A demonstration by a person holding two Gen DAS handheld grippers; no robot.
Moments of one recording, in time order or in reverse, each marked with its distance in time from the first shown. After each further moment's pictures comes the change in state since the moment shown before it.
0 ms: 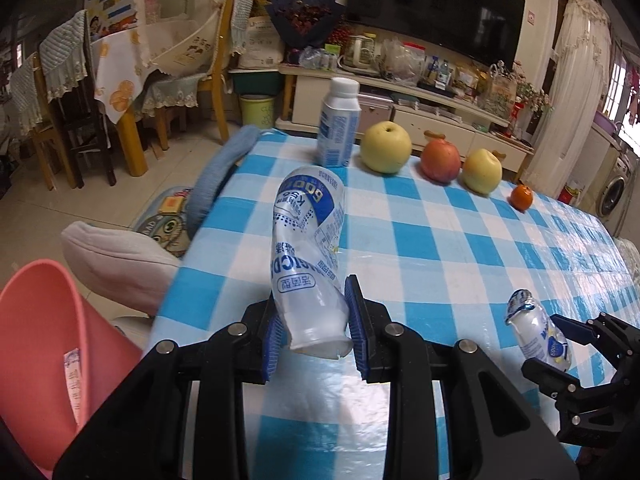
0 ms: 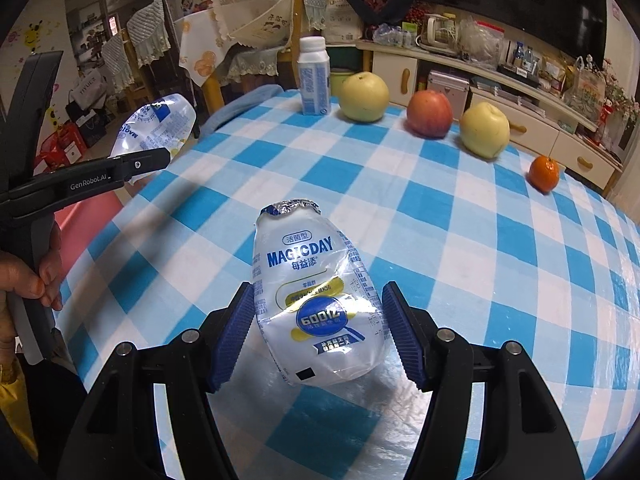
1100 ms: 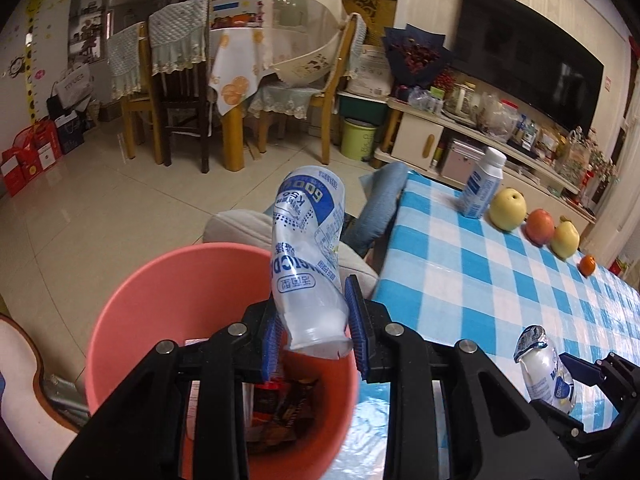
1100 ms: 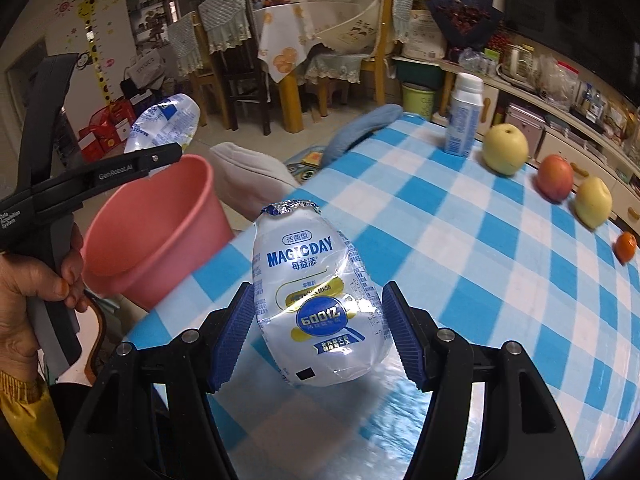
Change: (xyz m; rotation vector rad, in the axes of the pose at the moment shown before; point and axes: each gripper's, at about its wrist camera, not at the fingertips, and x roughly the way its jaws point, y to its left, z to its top) left arm -0.070 0.165 -0.015 -0.229 -0.087 0.219; right arm 0.018 0.163 0.043 -0.145 -0.011 0.165
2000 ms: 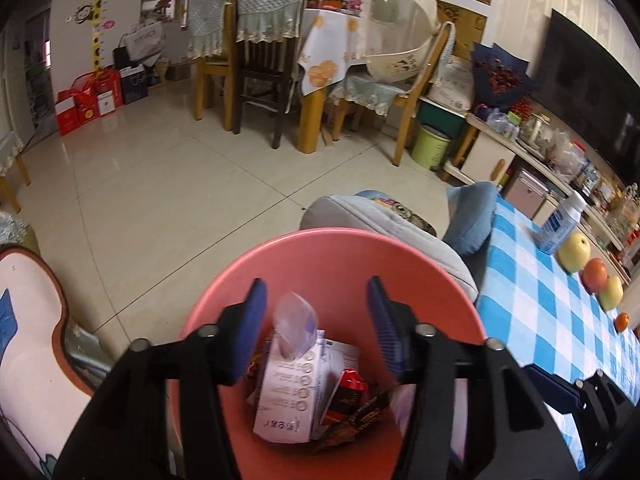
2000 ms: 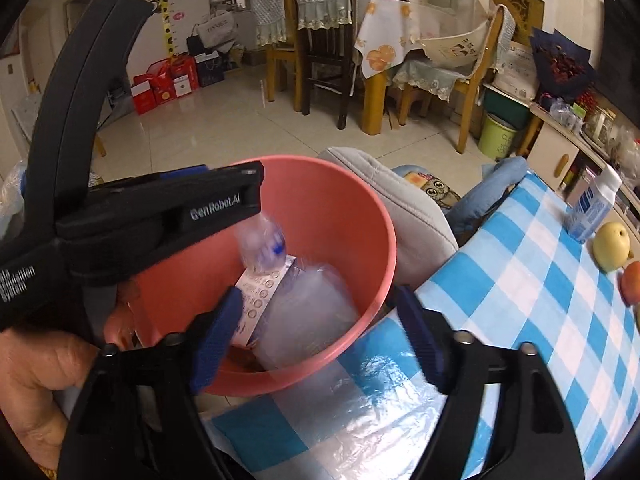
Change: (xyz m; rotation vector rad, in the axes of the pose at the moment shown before) left arm 0.011 0.090 -0.005 -0.206 0.029 0.175; right arm 0.078 0.141 0.053 -0.233 0.029 0.115
